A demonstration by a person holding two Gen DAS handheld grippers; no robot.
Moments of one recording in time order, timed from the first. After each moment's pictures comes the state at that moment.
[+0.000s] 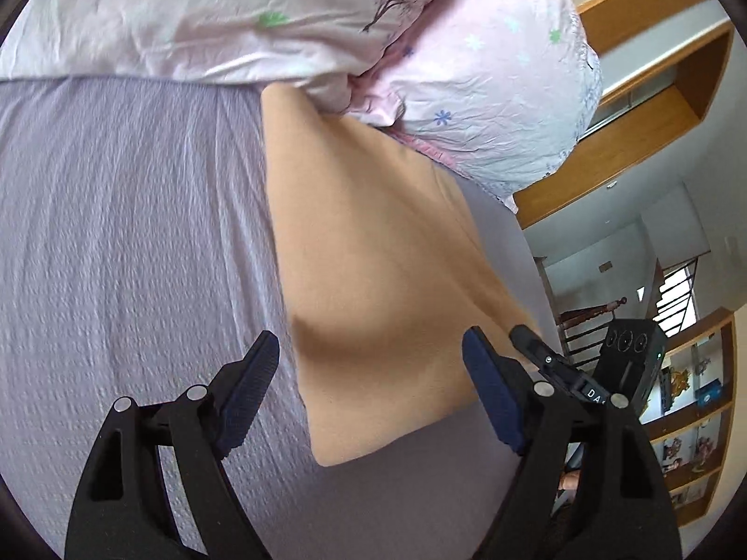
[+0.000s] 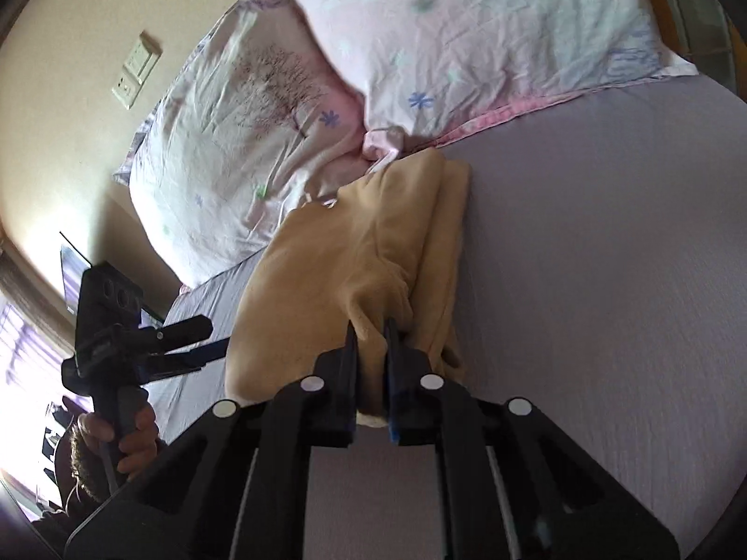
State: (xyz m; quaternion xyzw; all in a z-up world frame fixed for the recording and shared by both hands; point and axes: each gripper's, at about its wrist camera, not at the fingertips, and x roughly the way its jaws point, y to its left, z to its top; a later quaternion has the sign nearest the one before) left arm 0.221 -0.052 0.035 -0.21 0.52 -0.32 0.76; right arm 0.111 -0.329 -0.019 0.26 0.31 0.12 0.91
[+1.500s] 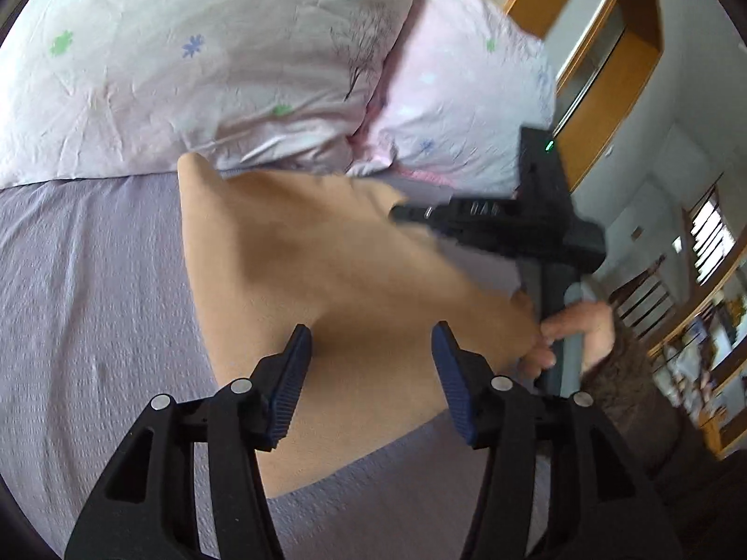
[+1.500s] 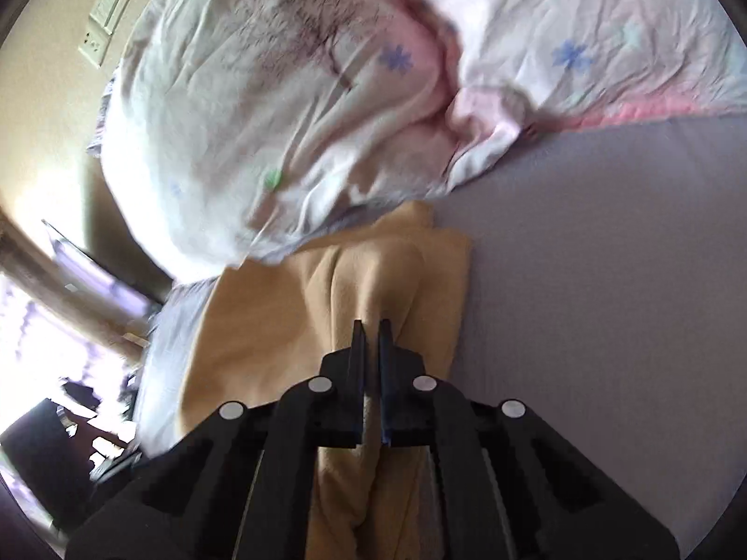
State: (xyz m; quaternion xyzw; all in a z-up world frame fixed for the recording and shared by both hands) left arm 0.147 -0.006 0.073 -0.08 0.42 -0.31 0.85; right arm 0.266 -0.254 0.008 0.23 0.38 0.16 0.88
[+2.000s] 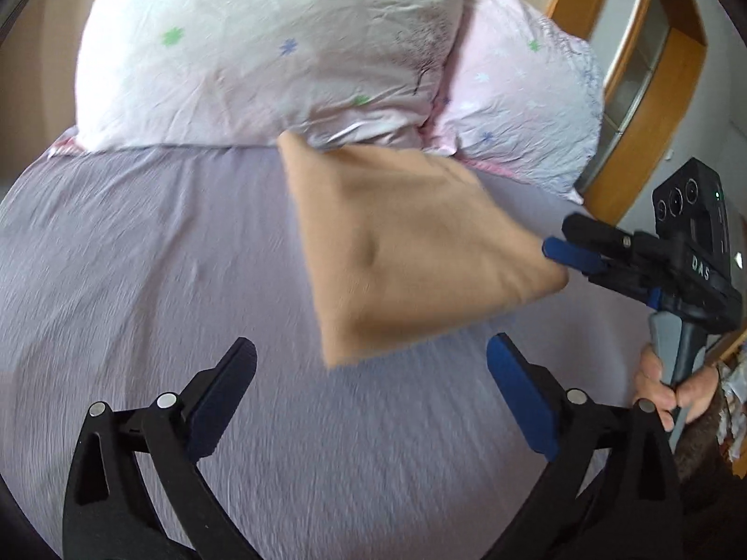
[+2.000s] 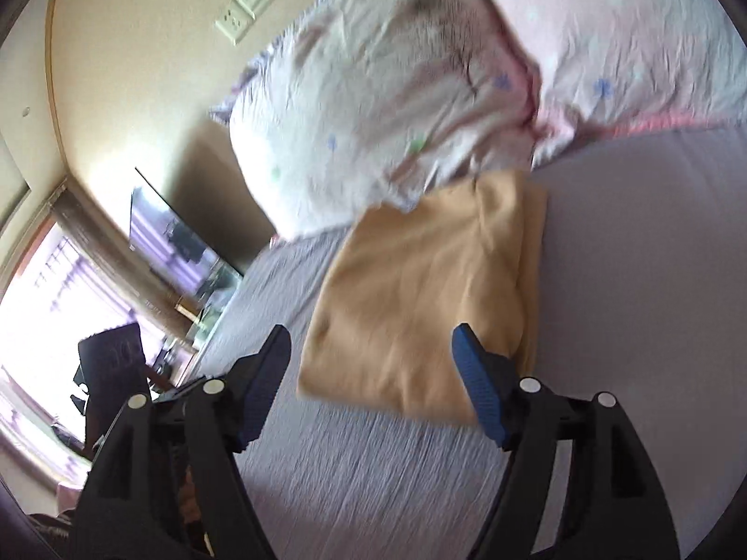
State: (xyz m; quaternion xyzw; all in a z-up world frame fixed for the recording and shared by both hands) left arm 0.070 0.023 0.075 -0.06 0.42 -0.19 0.89; right arm 0.125 -0.239 0.018 0.22 0.34 0.28 0.87
